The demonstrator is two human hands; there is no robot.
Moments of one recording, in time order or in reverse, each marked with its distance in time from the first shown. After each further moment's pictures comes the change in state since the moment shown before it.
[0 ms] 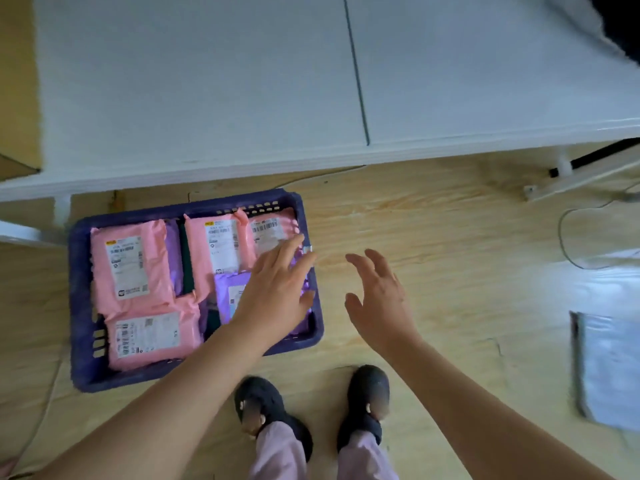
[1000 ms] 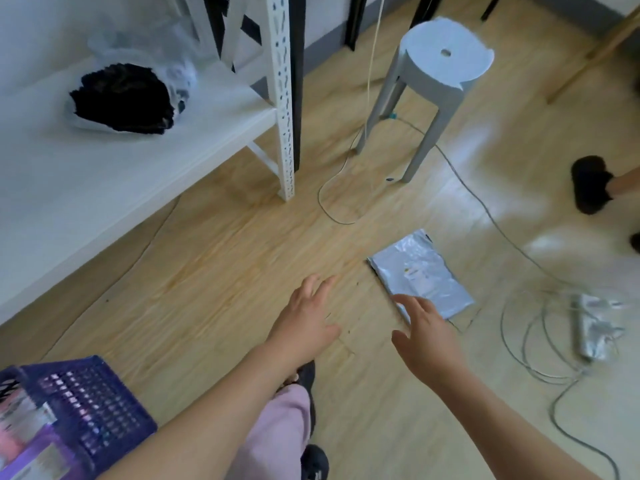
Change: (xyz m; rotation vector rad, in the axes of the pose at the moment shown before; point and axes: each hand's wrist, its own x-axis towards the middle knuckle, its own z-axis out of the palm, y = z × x) left_hand 0.066 0.585 0.067 -0.106 -0.592 0.328; right_hand -0.284 0.455 -0.249 0.303 0.277 0.673
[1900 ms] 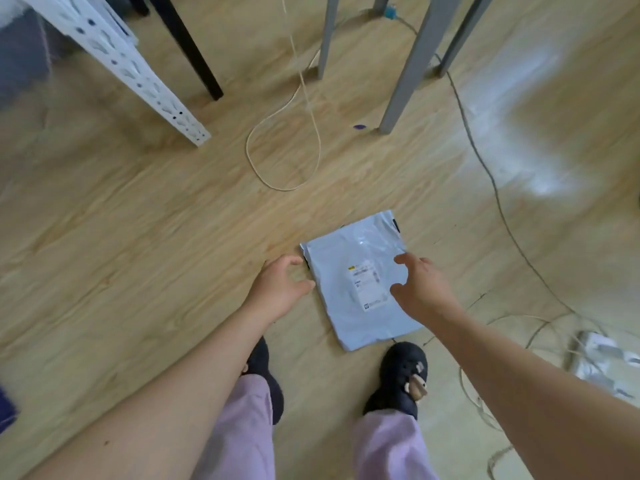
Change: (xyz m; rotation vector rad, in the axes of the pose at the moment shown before) left_hand 0.354 0.102 0.148 -0.418 0.045 -0.518; right_hand 0.362 0.245 -0.064 -0.078 -0.283 0.088
